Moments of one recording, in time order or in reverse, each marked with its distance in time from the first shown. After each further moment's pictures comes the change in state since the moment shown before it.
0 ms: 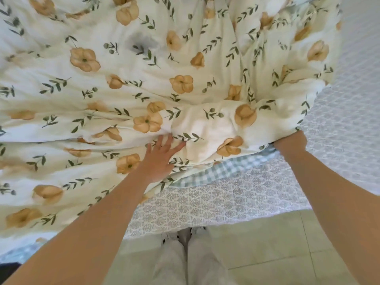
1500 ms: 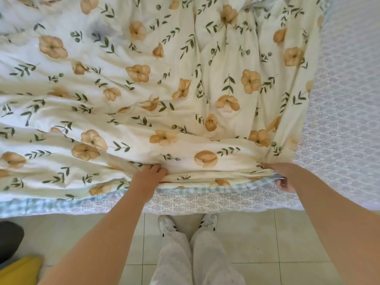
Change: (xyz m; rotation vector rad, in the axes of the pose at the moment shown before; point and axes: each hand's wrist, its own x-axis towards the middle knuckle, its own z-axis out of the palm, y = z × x) left_hand 0.000 0.186 0.067 0.183 -0.079 -0.237; right_hand 0.115 0.152 -0.093 0.176 -0.670 0.558
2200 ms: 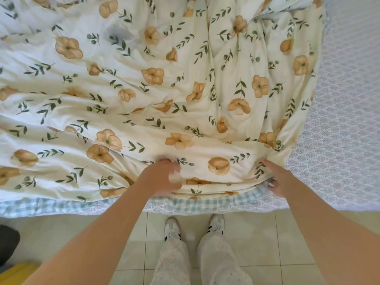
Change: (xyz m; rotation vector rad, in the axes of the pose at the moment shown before) left_hand -0.020 -0.020 -0.033 -0.537 0.034 0.062; right_hand -0.020 0.023 0.054 0.371 -0.013 -0.192
